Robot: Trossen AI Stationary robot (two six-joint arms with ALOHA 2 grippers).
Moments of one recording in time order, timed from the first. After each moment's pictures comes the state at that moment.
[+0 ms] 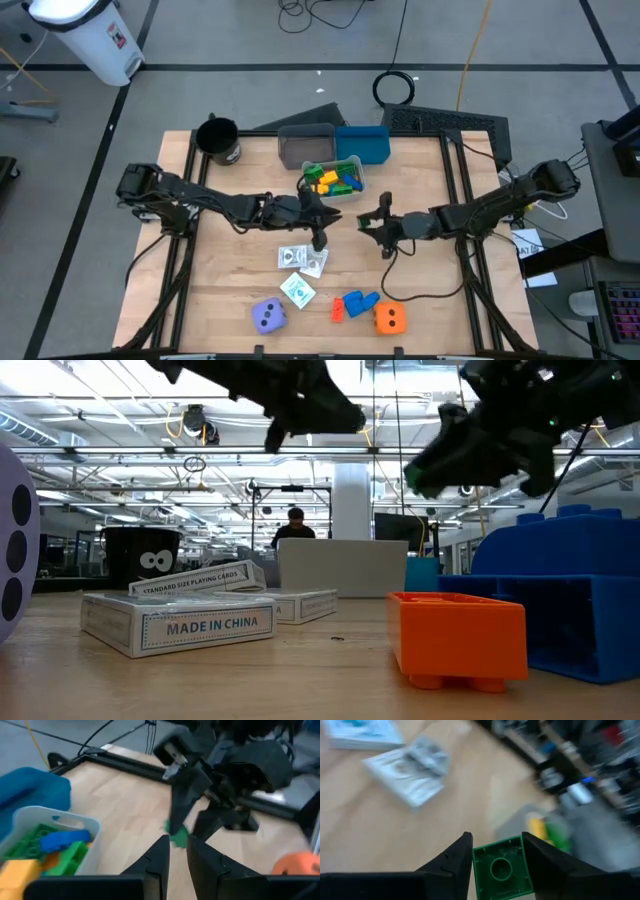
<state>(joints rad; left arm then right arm) -0.12 1.61 1.01 0.27 -0.29 -0.31 0.26 1.23 0.49 0.34 0.43 -0.50</state>
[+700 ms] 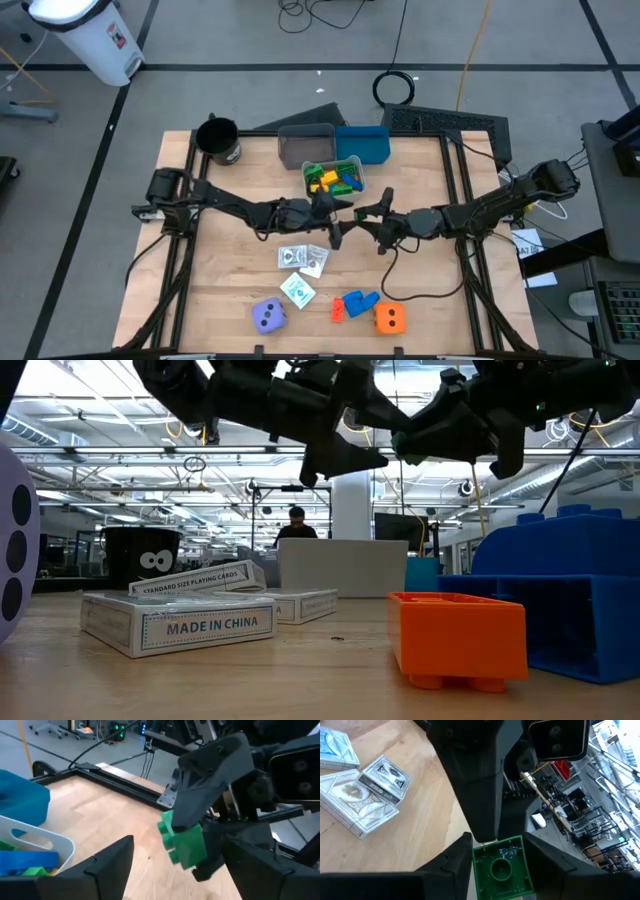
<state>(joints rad) -0.09 1.84 1.02 0.69 -0.29 -0.35 0.26 1.23 0.49 0.54 0.50 -0.70</state>
